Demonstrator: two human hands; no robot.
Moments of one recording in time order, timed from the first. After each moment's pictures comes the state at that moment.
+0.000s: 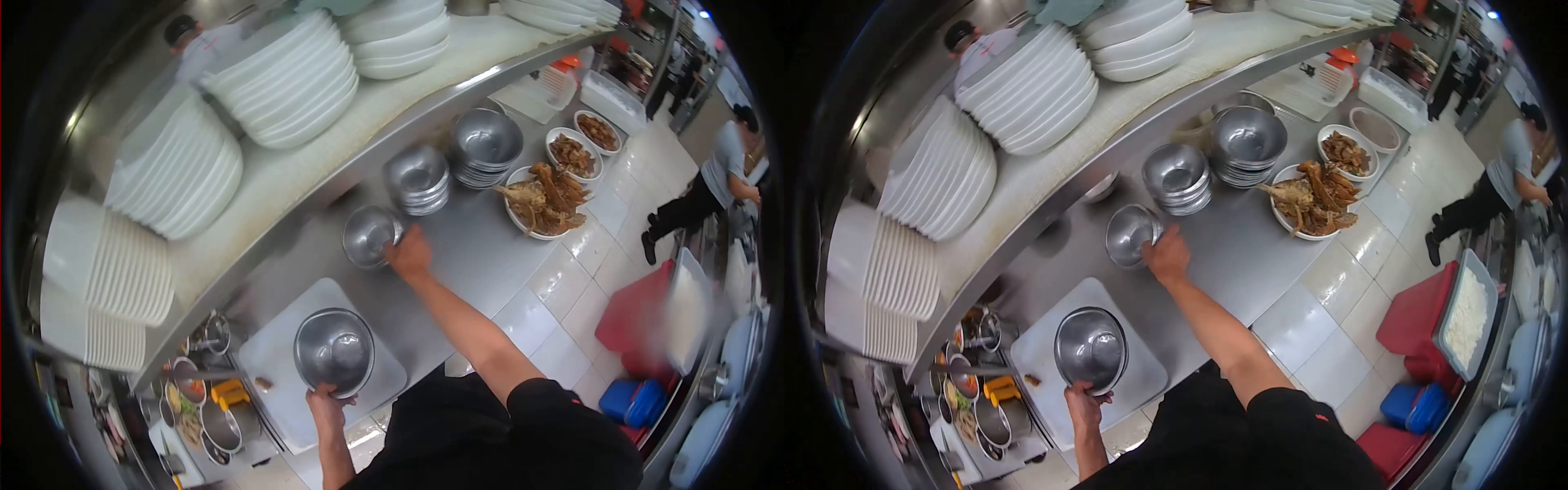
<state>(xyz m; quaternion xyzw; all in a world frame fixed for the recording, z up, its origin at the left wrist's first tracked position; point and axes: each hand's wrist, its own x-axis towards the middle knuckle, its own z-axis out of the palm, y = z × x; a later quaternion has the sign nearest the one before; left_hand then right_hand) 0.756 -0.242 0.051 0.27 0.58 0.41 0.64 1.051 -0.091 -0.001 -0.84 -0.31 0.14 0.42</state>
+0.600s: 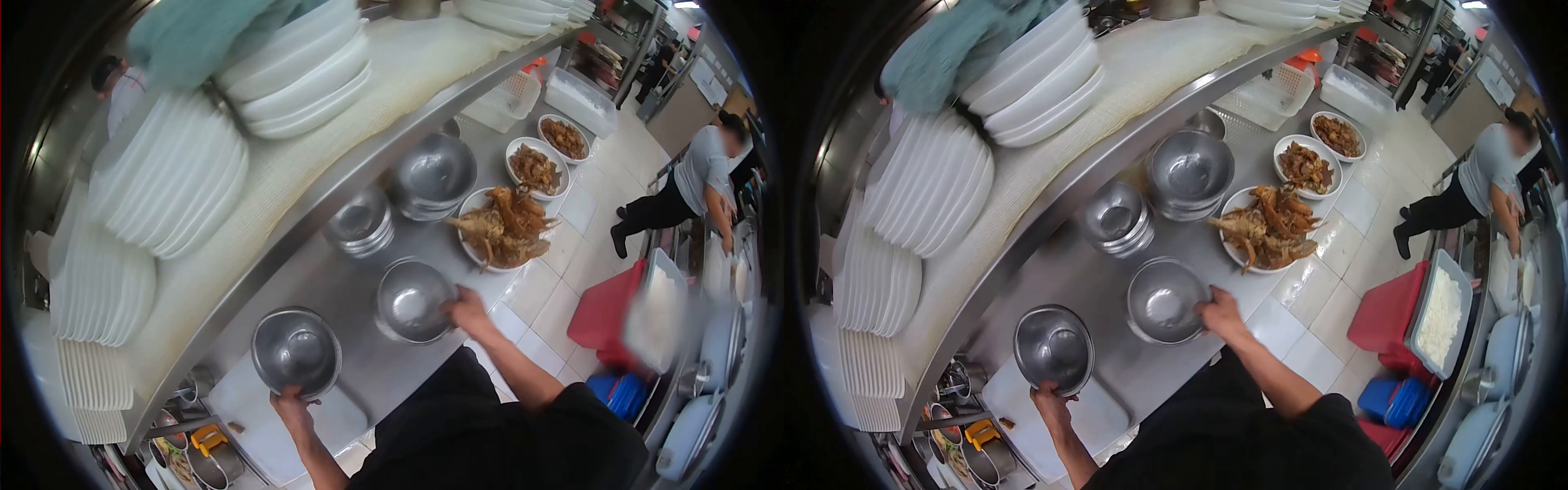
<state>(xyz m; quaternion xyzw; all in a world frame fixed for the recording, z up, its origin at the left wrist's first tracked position) 0.861 -0.171 0.078 0.34 0.63 0.45 0.54 1.197 -0.245 0.046 -0.74 -0.16 0.43 0.49</state>
